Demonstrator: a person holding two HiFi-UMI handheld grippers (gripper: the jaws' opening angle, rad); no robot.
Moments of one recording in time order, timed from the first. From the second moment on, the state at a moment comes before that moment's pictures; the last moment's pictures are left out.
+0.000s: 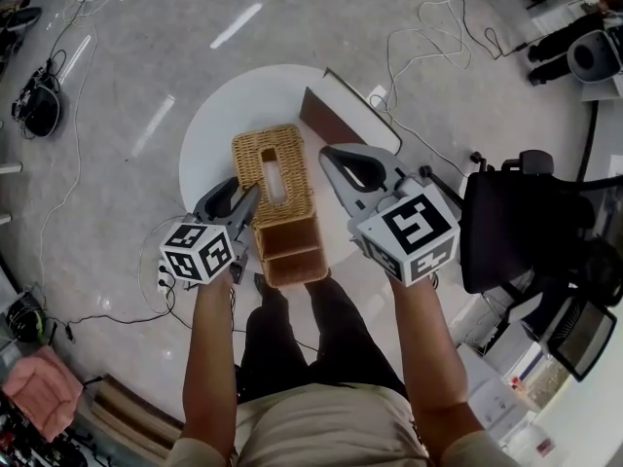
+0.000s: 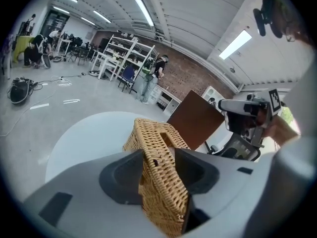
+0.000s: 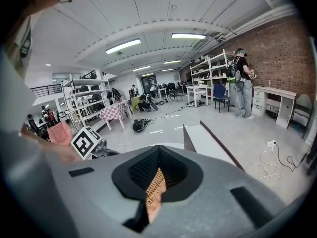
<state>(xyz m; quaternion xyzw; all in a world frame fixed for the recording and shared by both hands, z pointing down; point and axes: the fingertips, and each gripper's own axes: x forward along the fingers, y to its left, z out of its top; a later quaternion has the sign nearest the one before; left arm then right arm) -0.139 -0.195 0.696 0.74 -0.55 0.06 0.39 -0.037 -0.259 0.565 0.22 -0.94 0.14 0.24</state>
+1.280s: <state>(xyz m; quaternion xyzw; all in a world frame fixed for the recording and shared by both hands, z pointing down) -0.104 -0.212 0.599 0.79 -0.52 0.01 0.33 -0.030 -0.247 0.546 0.23 -0.93 0.14 0.25</state>
